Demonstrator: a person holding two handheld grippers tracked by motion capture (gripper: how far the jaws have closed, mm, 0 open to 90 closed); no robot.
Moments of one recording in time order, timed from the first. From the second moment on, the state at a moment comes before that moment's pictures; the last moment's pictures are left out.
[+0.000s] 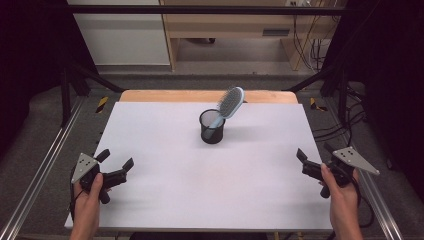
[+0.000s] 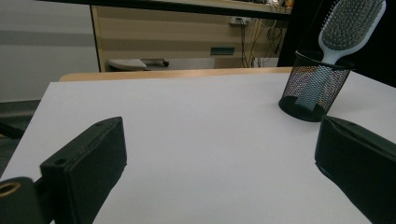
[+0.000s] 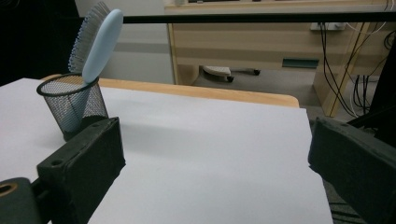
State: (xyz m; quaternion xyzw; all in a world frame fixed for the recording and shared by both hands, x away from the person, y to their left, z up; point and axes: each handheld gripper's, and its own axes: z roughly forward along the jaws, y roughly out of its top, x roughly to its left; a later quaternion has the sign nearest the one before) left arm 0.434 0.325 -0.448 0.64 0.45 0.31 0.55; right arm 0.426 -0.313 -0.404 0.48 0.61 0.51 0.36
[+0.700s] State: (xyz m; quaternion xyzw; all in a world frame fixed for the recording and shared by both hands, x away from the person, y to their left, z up) left arm 0.433 0.323 -0.448 0.64 0.43 0.30 0.55; right arm 0.427 -0.298 -0.430 0.47 0.62 0.52 0.34
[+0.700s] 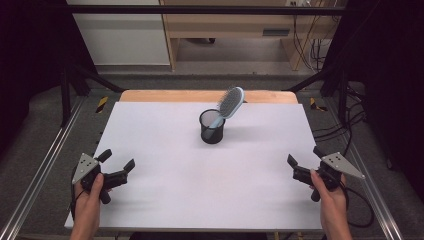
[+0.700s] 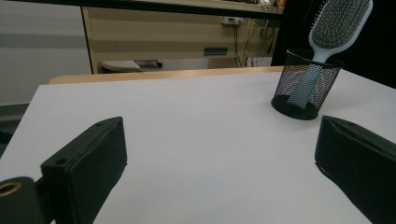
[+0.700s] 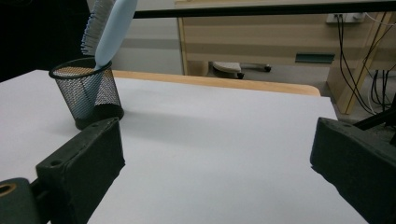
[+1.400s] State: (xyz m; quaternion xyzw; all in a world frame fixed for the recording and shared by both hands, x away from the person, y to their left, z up) left arm 0.433 0.320 -0.448 0.65 0.42 0.30 0.56; right arm 0.430 -0.287 -0.454 0.46 0.64 0.53 0.32
